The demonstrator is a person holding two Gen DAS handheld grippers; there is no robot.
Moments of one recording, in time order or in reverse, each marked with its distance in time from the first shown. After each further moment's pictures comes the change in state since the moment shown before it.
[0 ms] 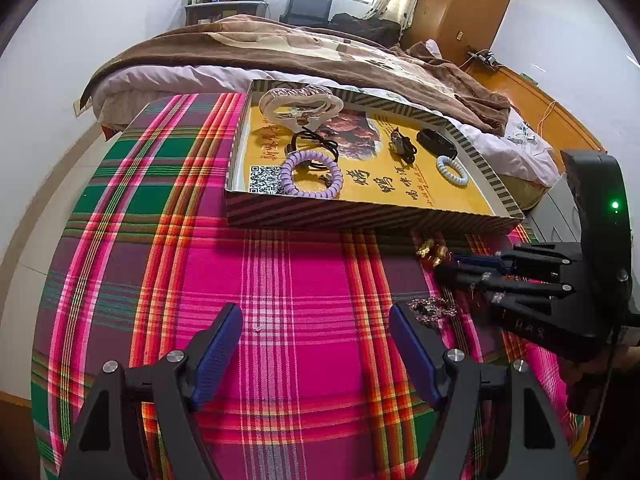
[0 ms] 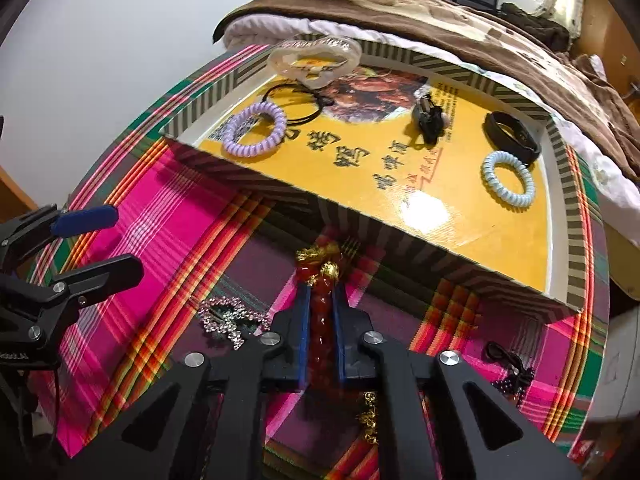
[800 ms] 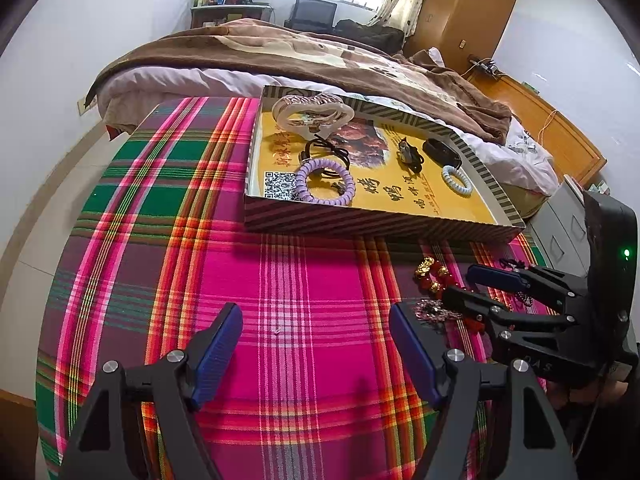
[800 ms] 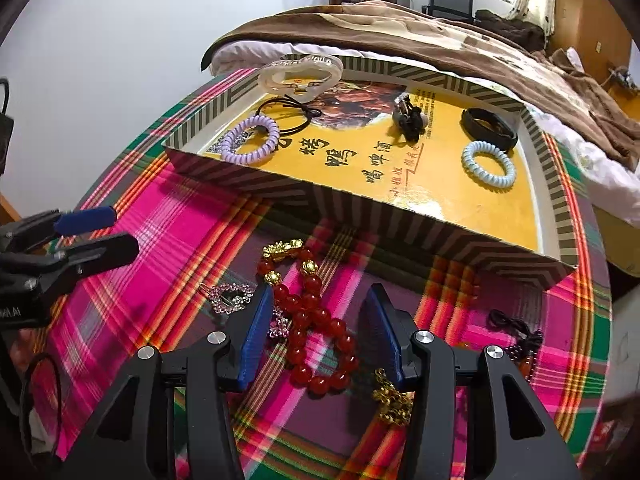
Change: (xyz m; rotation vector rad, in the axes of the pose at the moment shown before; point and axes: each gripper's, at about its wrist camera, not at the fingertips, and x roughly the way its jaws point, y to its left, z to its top) left arm -0.006 0.012 0.000 -0.020 -0.024 -0.008; right arm -0.009 0.005 -0.021 0.050 -0.096 -0.019
